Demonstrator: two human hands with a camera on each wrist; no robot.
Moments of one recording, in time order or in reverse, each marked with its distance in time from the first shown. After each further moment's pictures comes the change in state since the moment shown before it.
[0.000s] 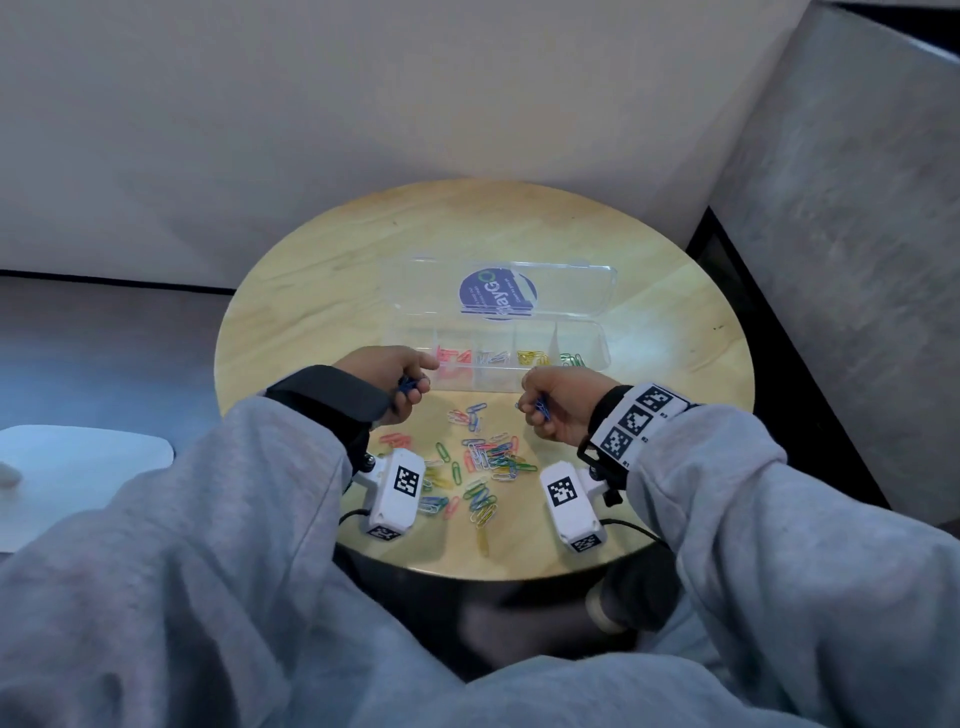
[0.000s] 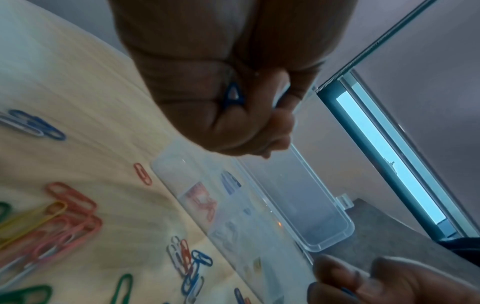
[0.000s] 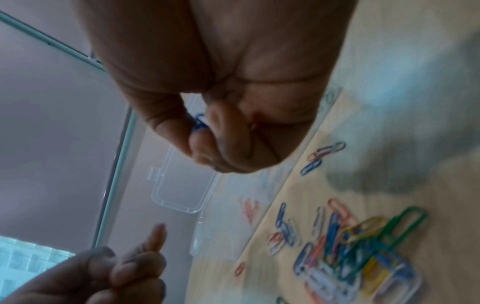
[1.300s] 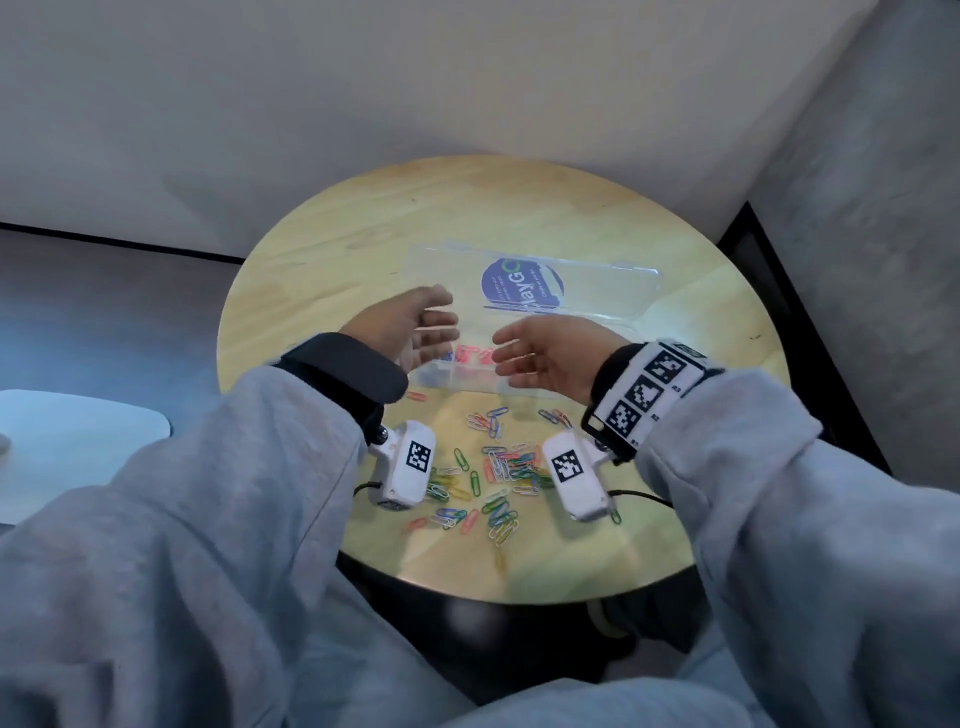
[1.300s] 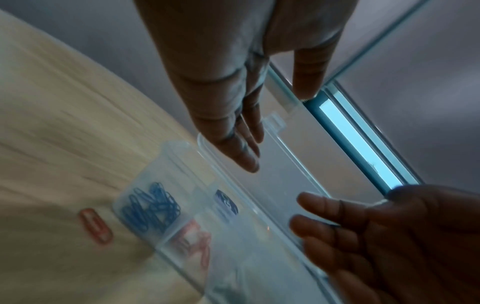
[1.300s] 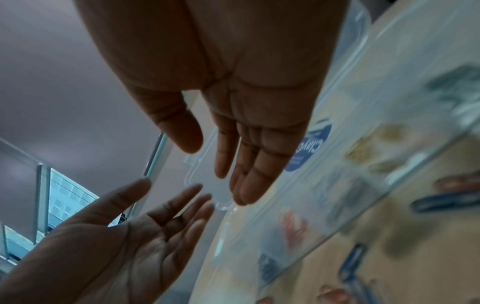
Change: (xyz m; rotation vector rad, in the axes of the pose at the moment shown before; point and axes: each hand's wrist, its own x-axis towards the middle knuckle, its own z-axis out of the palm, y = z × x) left_hand 0.039 0.028 -0.007 -0.236 -0.070 0.171; right_hand 0.022 -0.055 0.033 -0.072 -0.004 -0.079
